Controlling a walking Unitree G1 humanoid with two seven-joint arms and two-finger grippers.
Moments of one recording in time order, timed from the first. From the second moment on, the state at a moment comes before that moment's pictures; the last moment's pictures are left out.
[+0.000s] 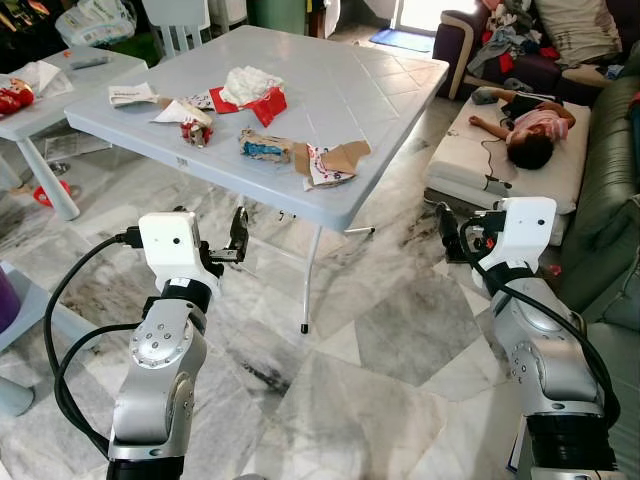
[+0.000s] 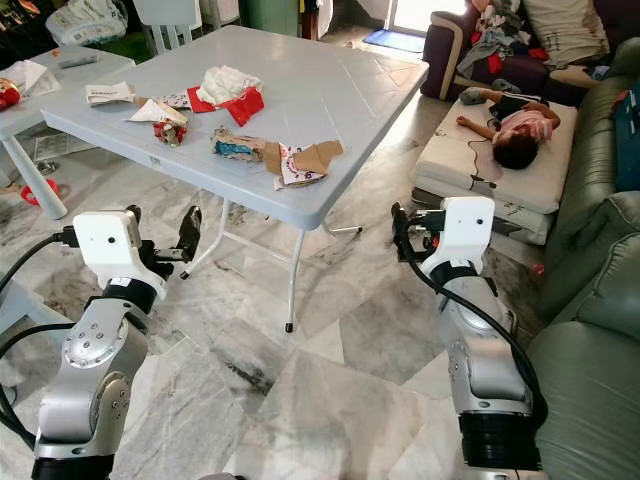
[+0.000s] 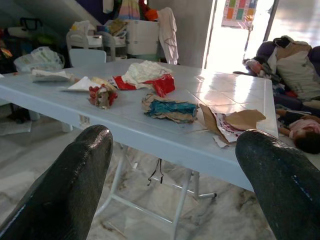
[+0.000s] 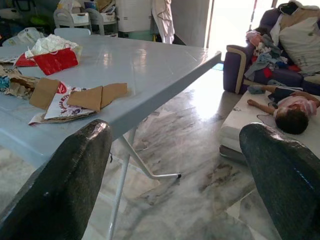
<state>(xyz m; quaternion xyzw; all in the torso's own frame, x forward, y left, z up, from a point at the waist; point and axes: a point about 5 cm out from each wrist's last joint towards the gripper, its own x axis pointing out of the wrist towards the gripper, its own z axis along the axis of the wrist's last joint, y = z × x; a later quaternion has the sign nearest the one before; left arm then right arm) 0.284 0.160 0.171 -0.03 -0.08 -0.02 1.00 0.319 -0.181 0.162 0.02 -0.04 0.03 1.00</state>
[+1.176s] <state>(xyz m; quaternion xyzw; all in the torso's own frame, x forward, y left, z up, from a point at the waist) 0.287 0.157 0.174 -0.04 -0.07 -0.02 1.00 0.321 -0.174 0.167 0.01 -0.05 0.05 1.00</state>
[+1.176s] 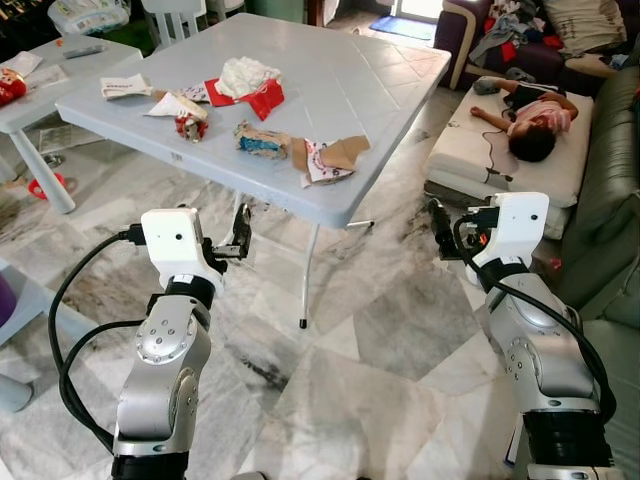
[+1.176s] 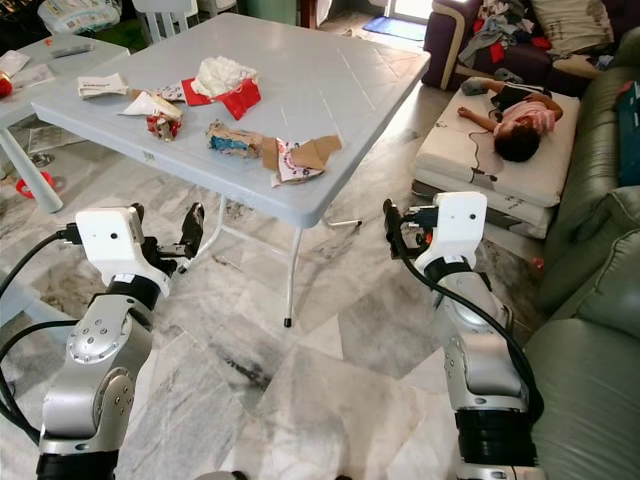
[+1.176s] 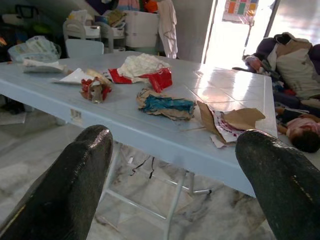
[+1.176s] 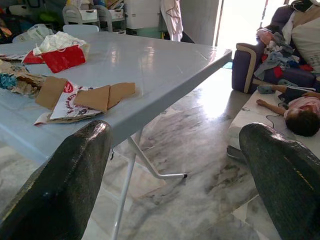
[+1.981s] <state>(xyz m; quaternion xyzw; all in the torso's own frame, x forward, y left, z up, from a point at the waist) 0.288 0.158 0.176 -0.04 -0.08 -0.02 1.00 0.324 -0.164 0.170 0.01 -0.05 0.08 1.00</state>
